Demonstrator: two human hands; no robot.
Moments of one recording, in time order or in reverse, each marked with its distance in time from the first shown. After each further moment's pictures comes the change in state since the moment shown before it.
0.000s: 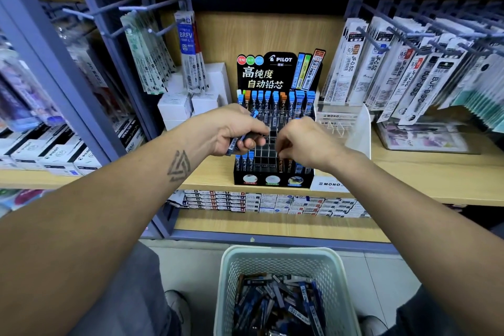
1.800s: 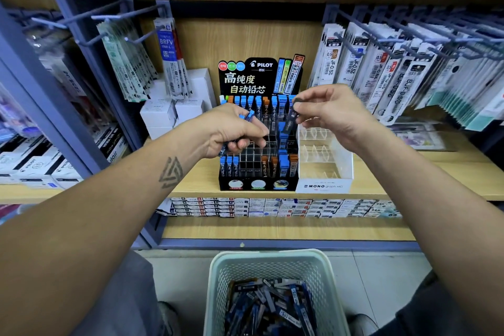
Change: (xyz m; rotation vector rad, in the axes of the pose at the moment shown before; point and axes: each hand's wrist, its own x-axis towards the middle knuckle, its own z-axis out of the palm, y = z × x) left_hand -0.006 0.013 0.015 0.059 -0.005 0.127; right_hand -0.014 0.043 -0.052 1.135 0.295 0.211
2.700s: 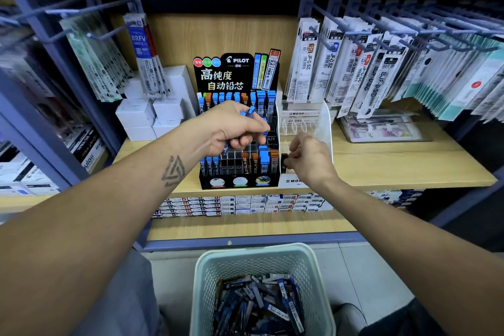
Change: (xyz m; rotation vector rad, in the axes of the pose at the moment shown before) left_hand 0.014 0.010 0.039 -0.037 -0.050 0.014; right_hand -0.029 0.102 0.004 -0.700 0.208 0.048
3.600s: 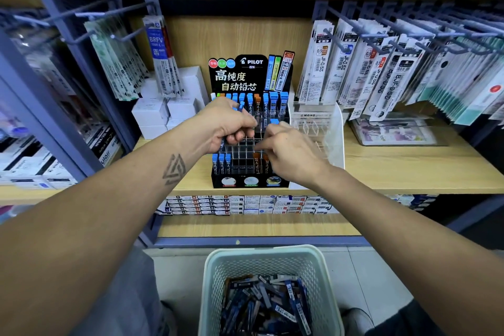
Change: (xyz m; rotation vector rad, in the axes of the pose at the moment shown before) left_hand 0.004 -0.009 -0.024 0.039 0.244 0.007; right_hand -0.008 -0.067 -0.004 -0.416 -0.142 -0.629
